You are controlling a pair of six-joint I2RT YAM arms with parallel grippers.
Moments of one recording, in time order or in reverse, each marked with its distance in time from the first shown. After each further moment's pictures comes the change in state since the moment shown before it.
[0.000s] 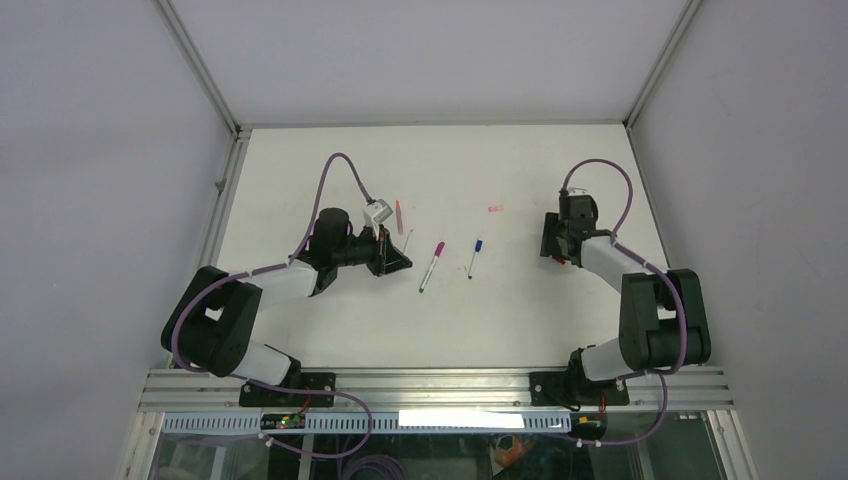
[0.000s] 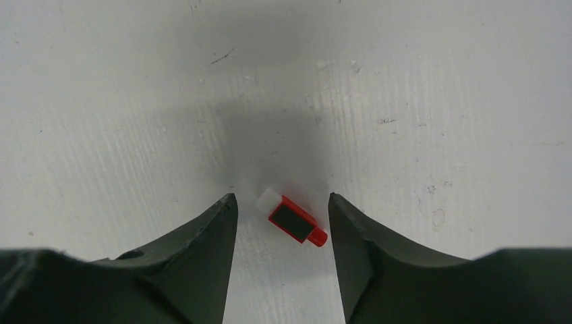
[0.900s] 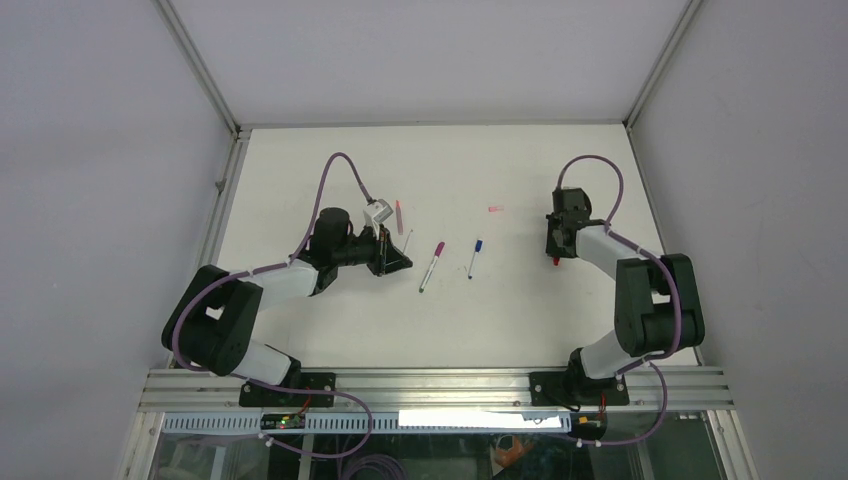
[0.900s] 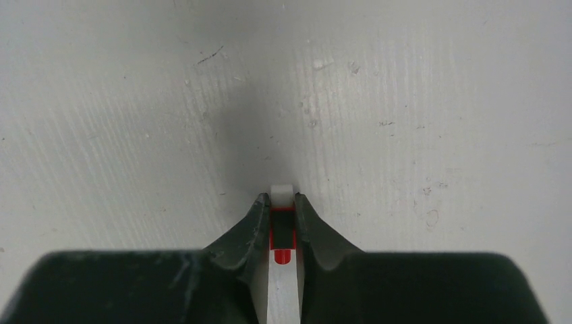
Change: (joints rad) left arm 0.000 0.005 0.004 -0.001 0.000 0.000; right arm 0.018 0.084 0.080 -0.083 0.050 -0.013
